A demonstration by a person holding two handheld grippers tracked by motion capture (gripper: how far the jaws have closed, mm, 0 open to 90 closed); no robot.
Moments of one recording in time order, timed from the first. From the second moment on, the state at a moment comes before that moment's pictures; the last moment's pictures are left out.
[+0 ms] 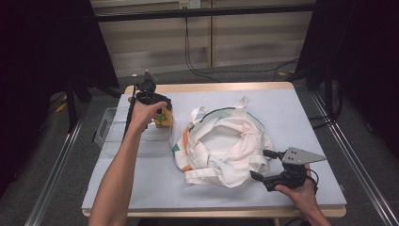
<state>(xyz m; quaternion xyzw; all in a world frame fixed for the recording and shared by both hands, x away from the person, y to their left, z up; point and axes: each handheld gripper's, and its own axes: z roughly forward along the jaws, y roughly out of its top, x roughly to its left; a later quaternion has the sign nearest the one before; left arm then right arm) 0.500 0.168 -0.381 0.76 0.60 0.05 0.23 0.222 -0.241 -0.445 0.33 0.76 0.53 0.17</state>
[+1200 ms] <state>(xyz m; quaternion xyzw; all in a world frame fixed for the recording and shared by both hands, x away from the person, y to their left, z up) 0.418 0.231 -0.357 0.80 0.43 0.16 0.39 0.223 -0.244 -0.444 0.34 0.75 0.54 0.18</state>
